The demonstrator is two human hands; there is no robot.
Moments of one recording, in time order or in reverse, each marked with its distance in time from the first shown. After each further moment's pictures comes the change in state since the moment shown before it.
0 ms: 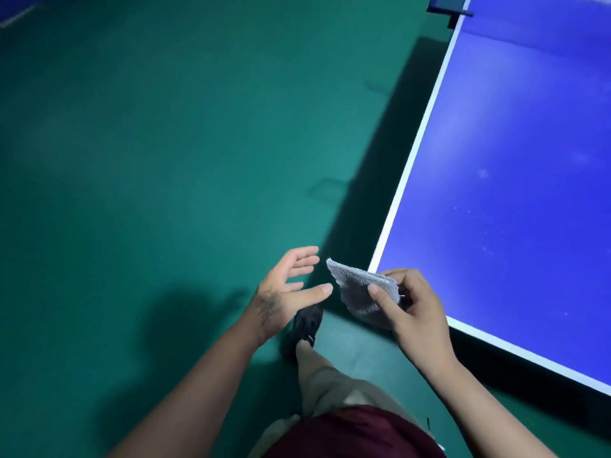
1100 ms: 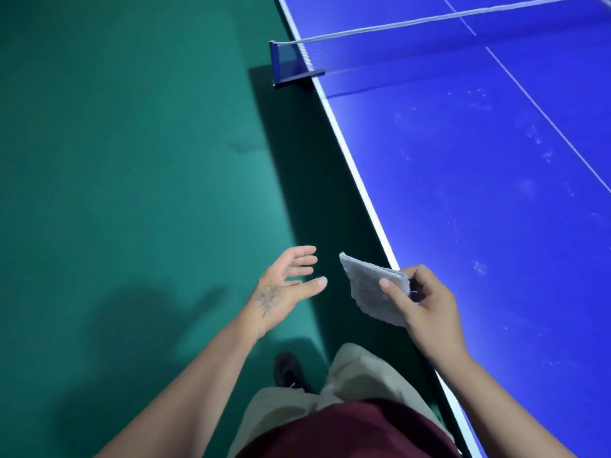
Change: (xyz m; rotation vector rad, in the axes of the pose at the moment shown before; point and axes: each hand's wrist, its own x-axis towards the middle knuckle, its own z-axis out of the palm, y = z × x) left_hand 0.669 0.270 -0.090 0.243 -0.628 0.043; right_hand 0.546 -0.116 0.007 0.028 0.689 0.340
